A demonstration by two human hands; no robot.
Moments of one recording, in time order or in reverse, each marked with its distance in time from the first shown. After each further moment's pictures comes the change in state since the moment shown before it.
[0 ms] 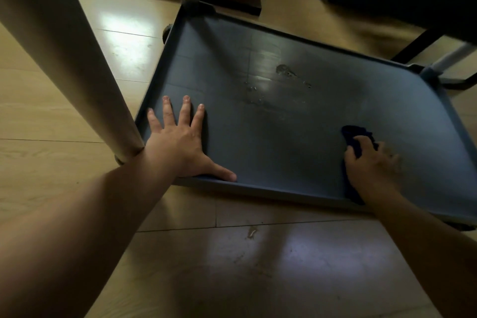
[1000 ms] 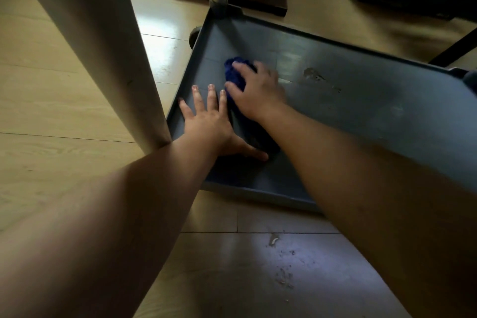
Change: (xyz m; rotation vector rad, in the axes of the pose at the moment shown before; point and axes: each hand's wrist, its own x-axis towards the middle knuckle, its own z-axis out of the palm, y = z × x) left_hand 0.034 0.011 -0.028 -0.090 -0.058 -0.114; right_hand 0.013 -0.311 -0.035 0.321 -0.115 -0.566
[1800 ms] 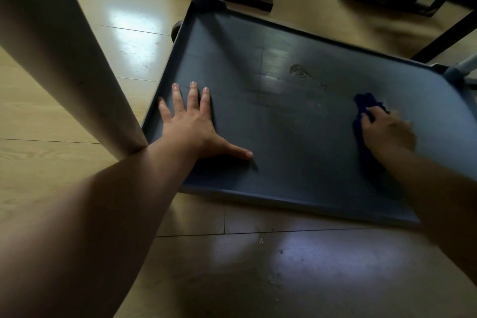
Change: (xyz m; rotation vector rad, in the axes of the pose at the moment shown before) left_hand -0.004 -0.006 0.001 -0.051 0.010 0.017; right_hand -0.080 0.268 -0.059 -0.297 0.095 0.561
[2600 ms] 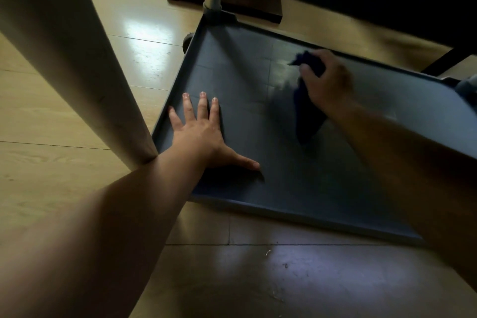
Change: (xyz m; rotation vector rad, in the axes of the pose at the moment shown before) left_hand 0.007 0.002 0.003 0.009 0.005 0.002; right_hand 0.006 -0.172 -0.058 0.590 0.088 -0.315
